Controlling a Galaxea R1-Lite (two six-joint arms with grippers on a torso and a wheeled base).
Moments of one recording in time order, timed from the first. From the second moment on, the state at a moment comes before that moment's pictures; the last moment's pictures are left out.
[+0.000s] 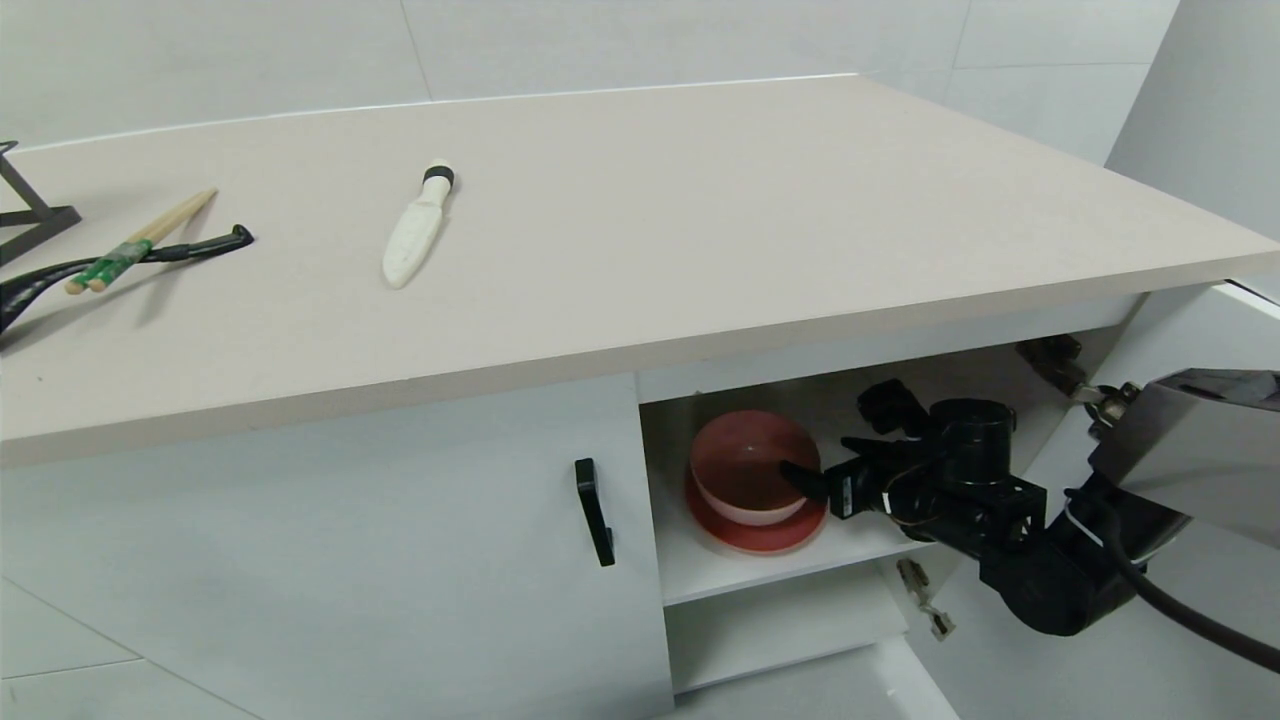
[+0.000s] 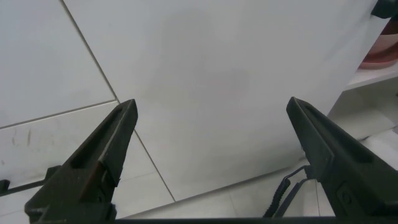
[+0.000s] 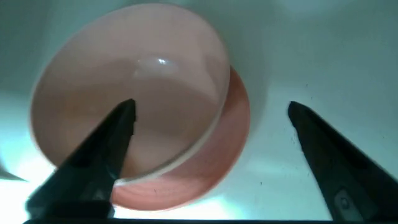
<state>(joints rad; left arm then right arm) 0.00 0.00 0.00 0.00 -0.05 0.07 0.39 2.20 -0.81 -1.16 0.14 0.01</state>
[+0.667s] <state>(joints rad) 0.00 0.00 0.00 0.00 -0.04 0.10 0.44 1.96 -0.38 -1.47 0.14 -0.05</state>
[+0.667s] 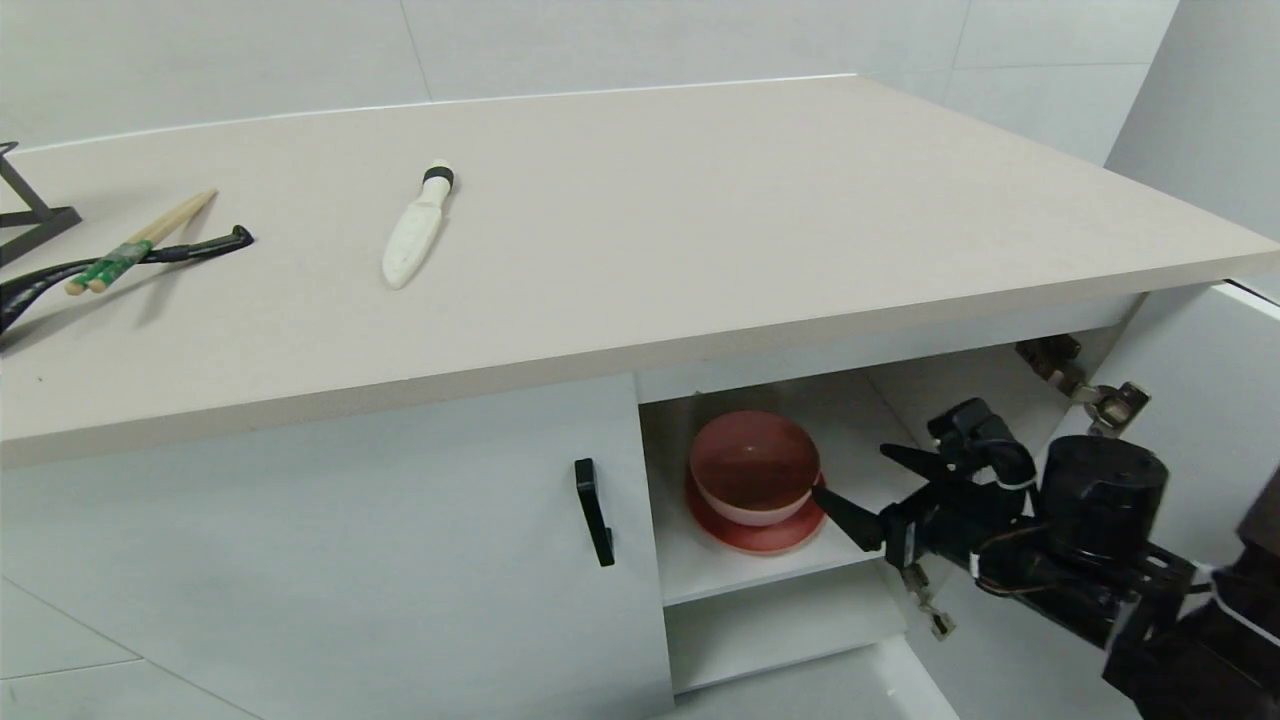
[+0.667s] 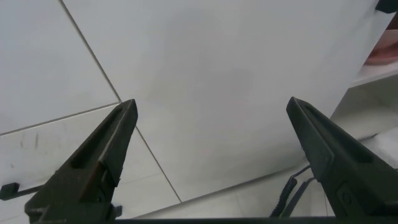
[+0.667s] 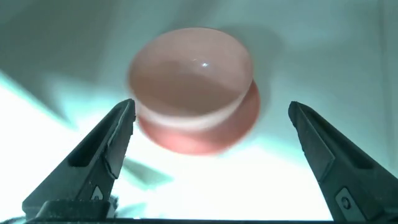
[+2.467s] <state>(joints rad) 0.00 0.00 0.00 0.00 -0.01 0.03 0.00 0.01 0.00 -0.03 0.04 -0.12</state>
